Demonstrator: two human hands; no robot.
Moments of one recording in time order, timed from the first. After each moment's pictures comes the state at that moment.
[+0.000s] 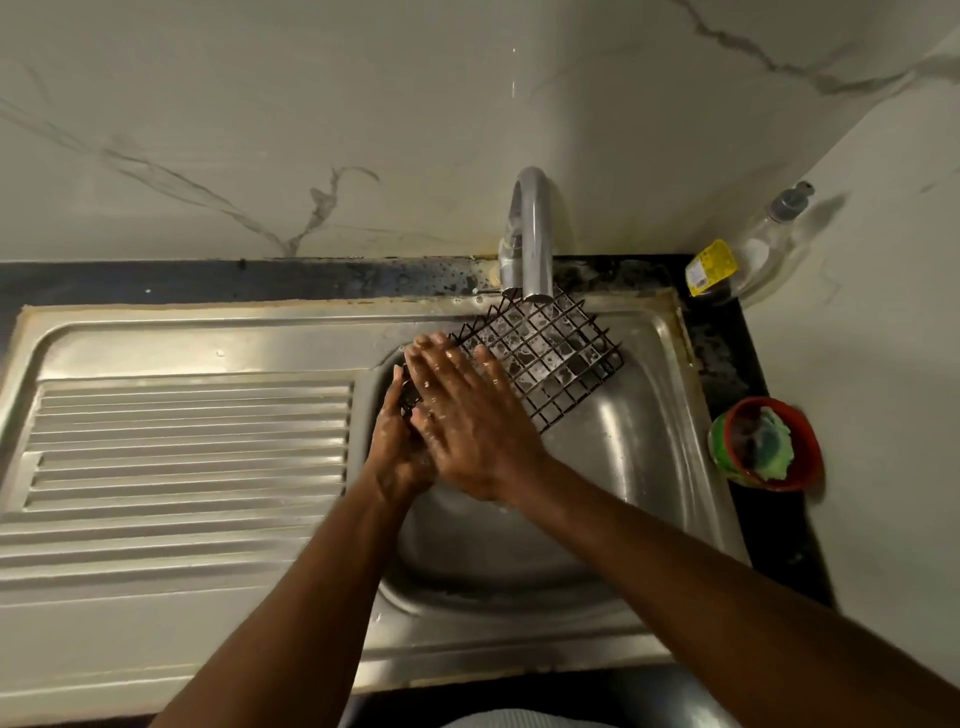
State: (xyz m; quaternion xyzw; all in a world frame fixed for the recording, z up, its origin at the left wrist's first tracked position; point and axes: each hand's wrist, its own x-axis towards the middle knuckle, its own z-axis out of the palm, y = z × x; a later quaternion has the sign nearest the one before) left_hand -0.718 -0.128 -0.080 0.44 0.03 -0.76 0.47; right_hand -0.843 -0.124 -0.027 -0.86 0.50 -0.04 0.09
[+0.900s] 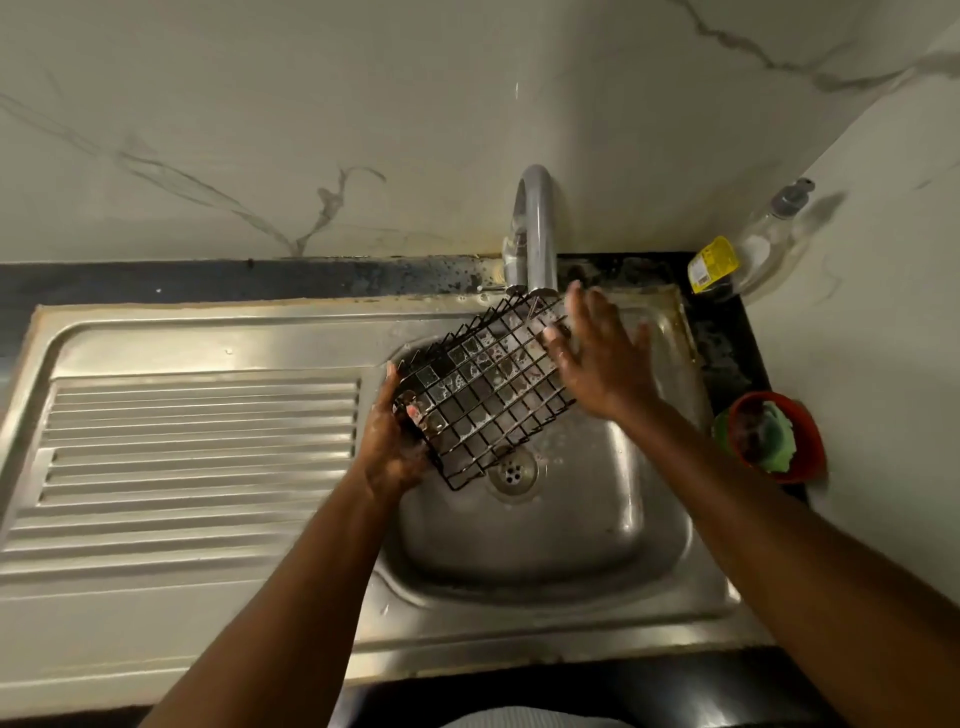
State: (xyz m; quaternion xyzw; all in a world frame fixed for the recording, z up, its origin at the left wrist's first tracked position) left_hand -0.699 -0.132 -0.108 0.42 0.05 -0.79 0.43; right_hand -0.966 -0.185 -0.046 -0.69 0.71 0.00 0.15
